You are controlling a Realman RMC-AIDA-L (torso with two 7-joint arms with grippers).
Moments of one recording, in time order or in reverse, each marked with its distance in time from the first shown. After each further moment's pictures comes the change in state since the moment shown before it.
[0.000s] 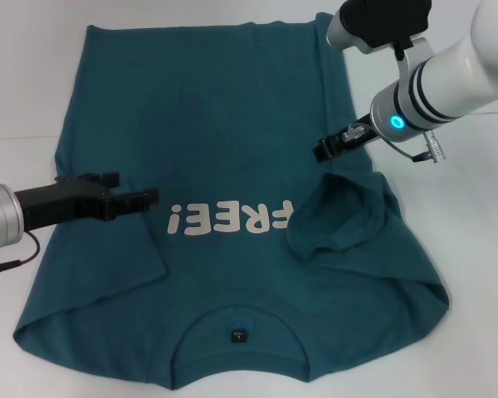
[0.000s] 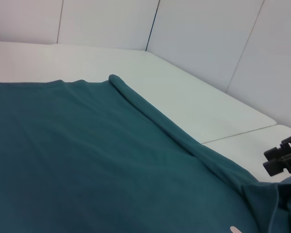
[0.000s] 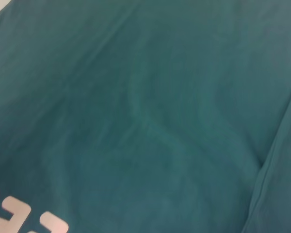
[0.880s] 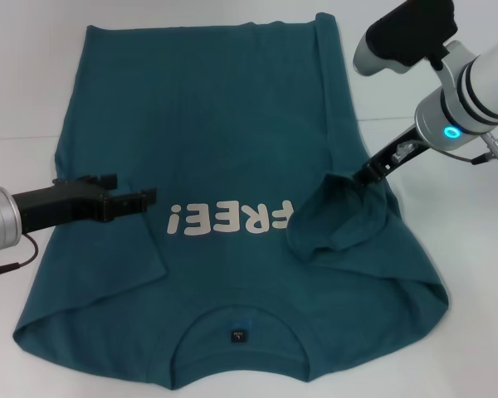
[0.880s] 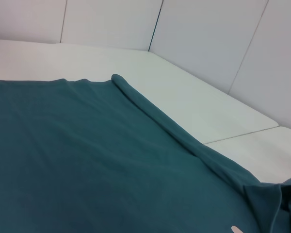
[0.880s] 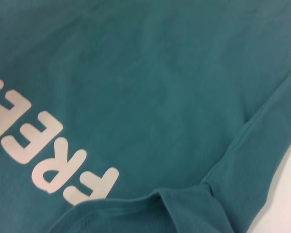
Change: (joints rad) left arm 0.006 -0.003 -0.007 -0.001 0.000 0.000 -0.005; right arm -0.133 -0.003 -0.071 -0.290 -0.035 -0.283 -0.193
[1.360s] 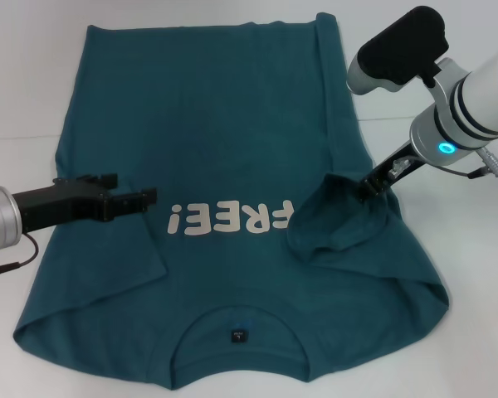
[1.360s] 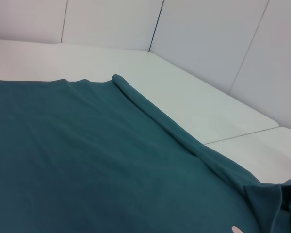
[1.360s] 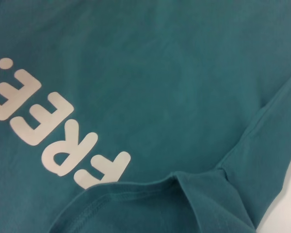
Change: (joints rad) left arm 0.000 0.001 -0.001 0.000 0.000 0.000 -0.001; right arm -0.019 0.007 -0.060 0.007 0.004 0.003 0.024
